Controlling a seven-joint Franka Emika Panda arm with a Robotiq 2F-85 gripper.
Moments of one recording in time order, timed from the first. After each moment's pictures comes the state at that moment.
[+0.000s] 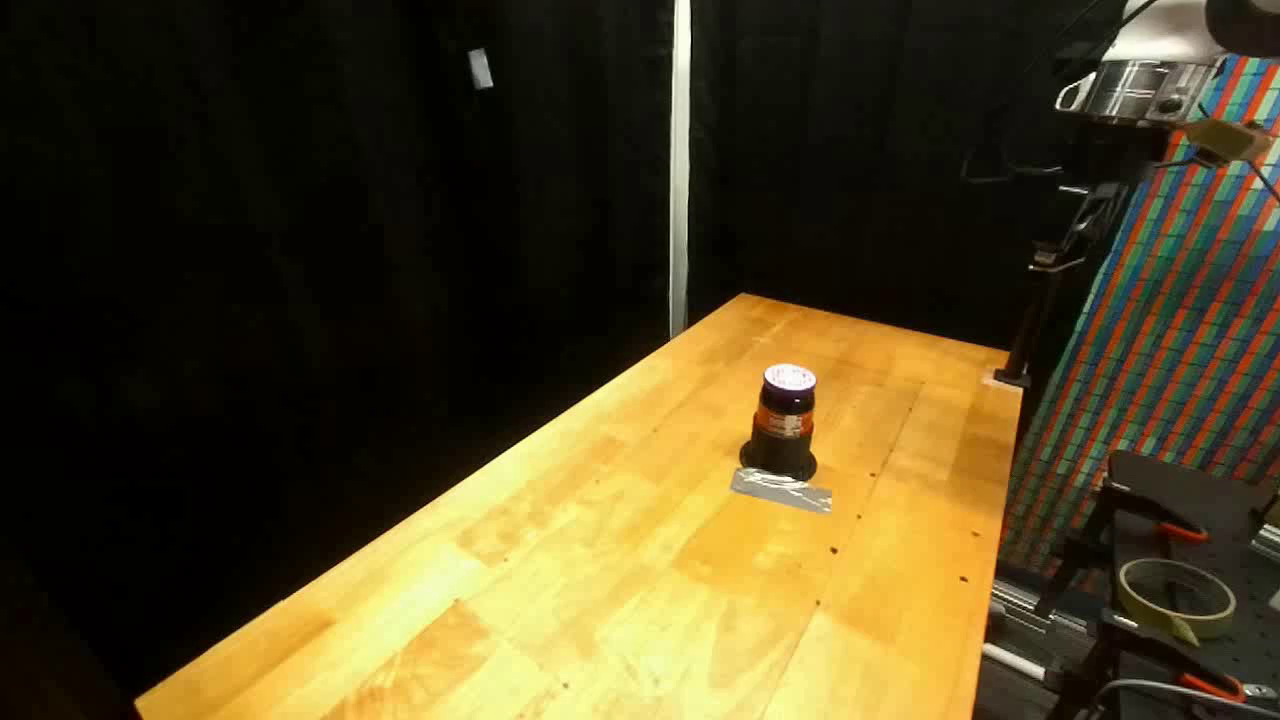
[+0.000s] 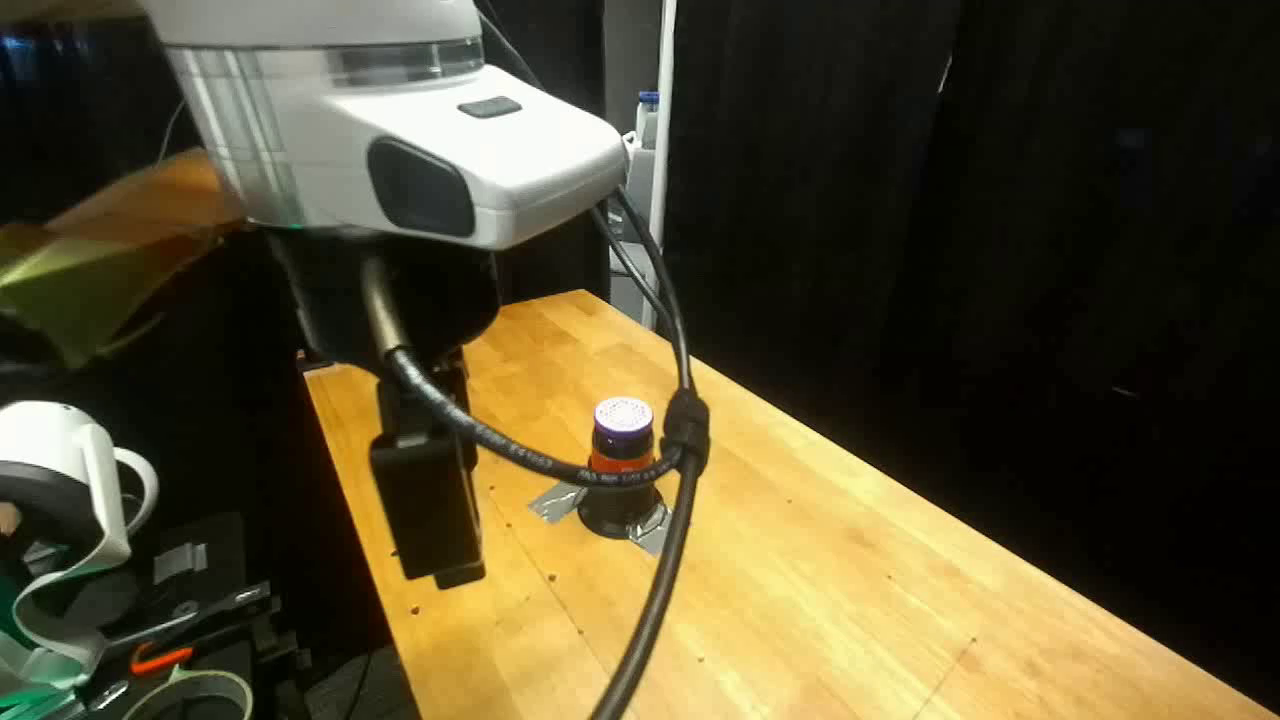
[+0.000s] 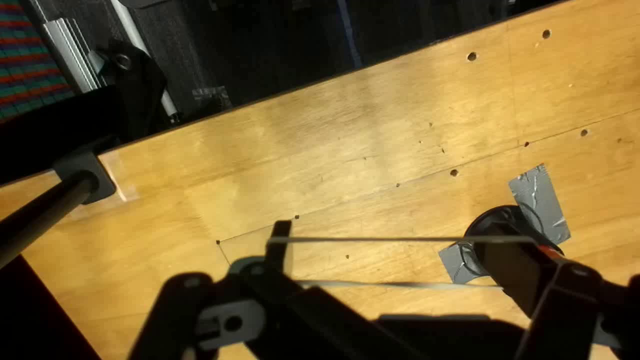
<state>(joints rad) -0.14 -0.57 -0.17 -2.71 -0.03 2.22 -0.04</state>
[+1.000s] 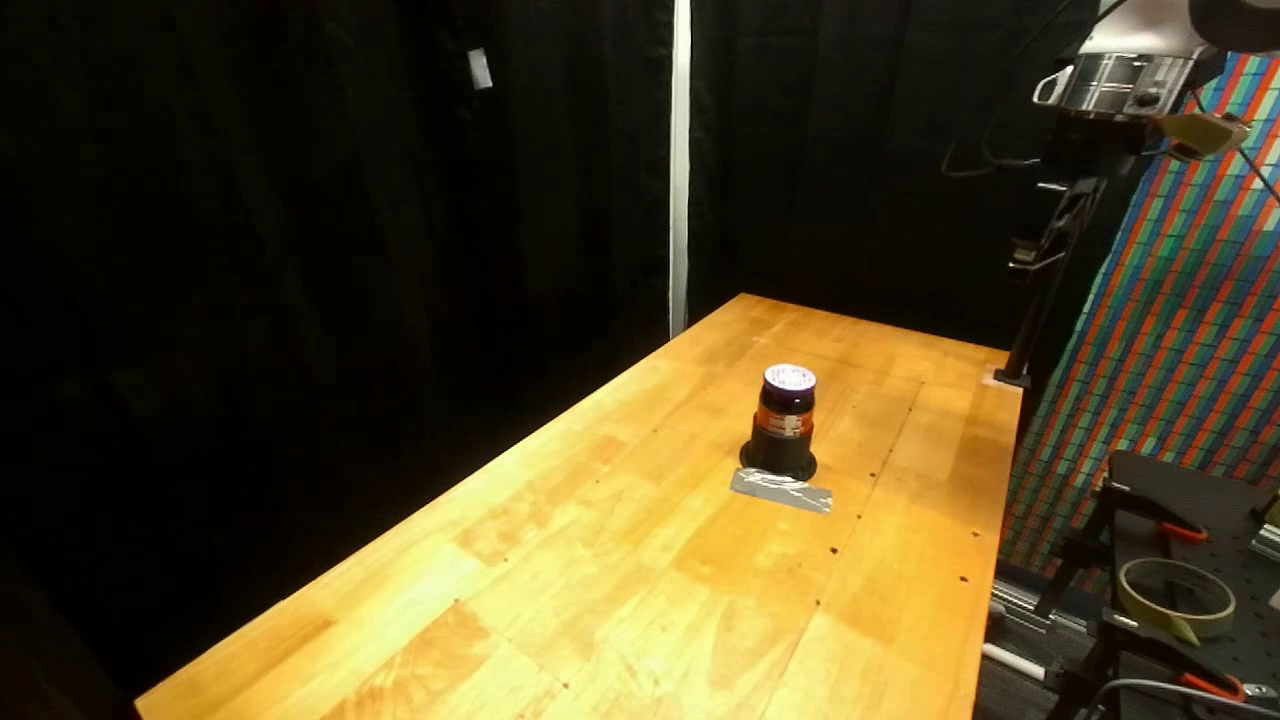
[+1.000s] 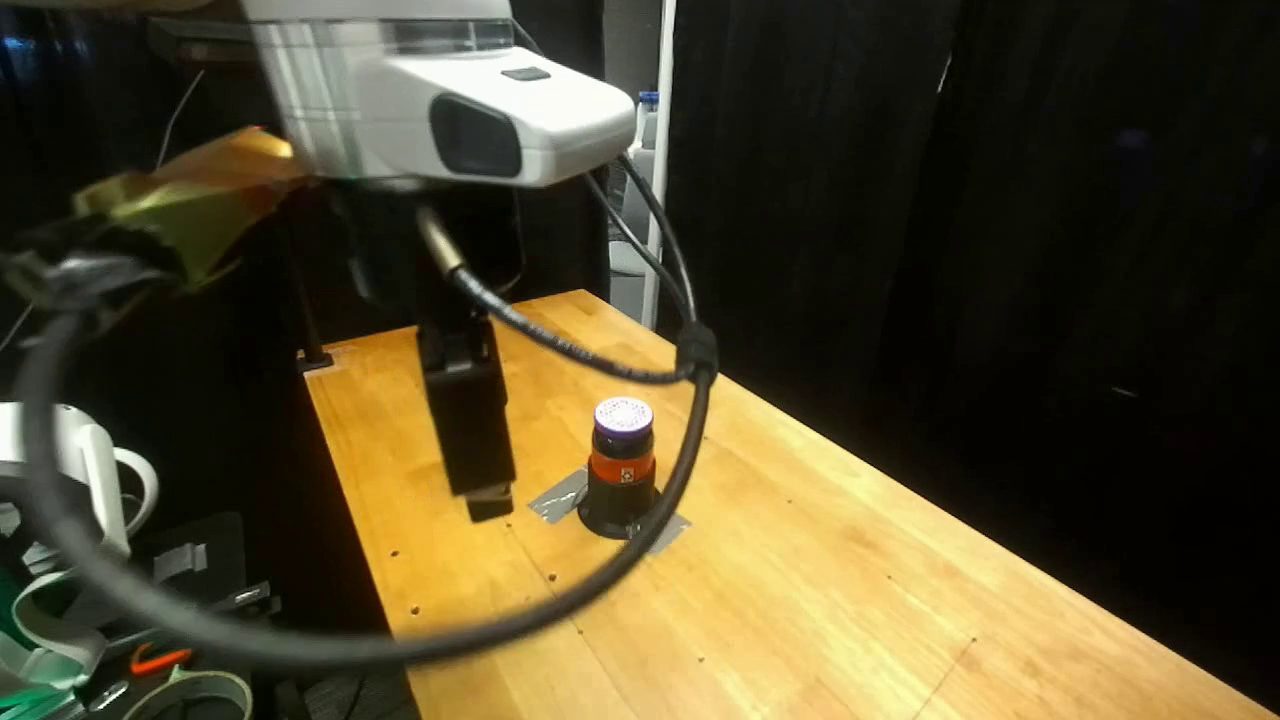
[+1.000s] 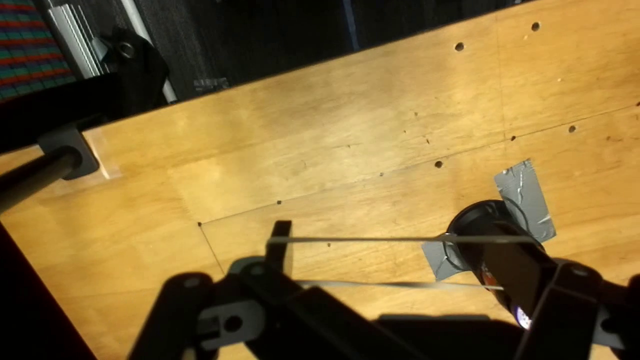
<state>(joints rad) -0.11 -0.53 -0.10 -2.66 -0.03 2.22 0.01</state>
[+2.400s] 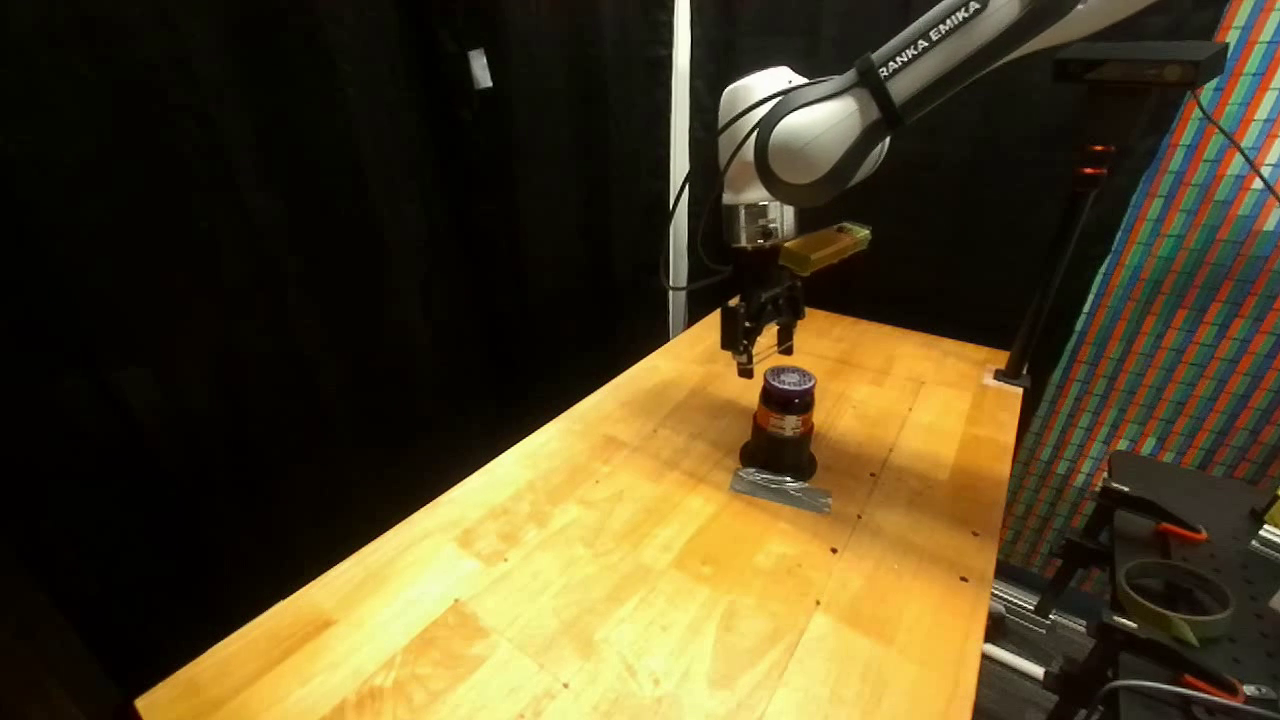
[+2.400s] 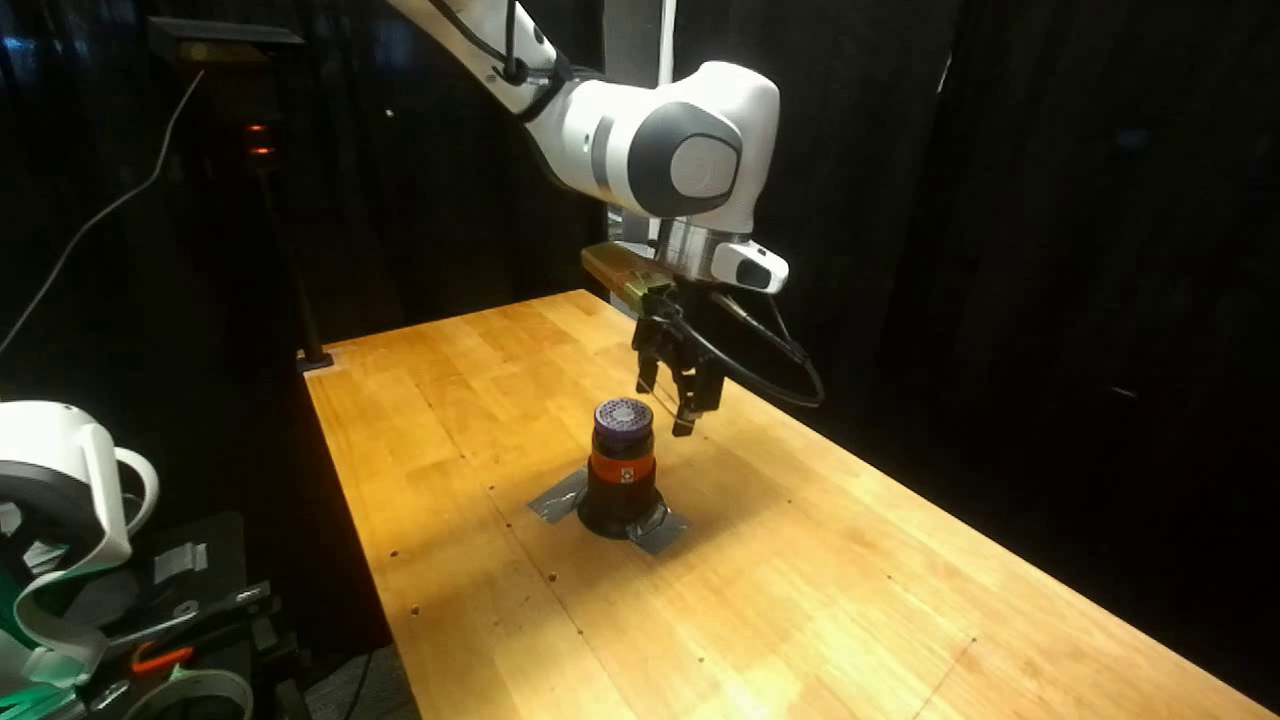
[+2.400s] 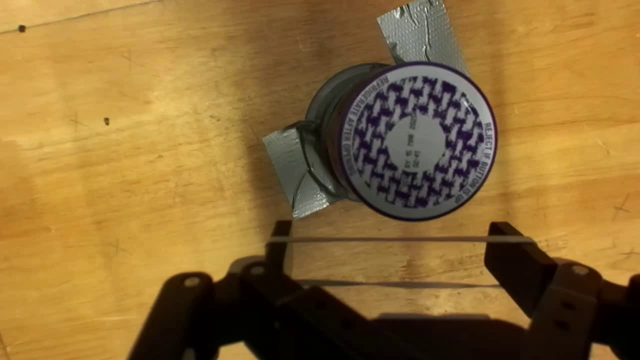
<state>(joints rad) 0.05 0.52 0.06 -1.72 -0.02 2.09 0.23</state>
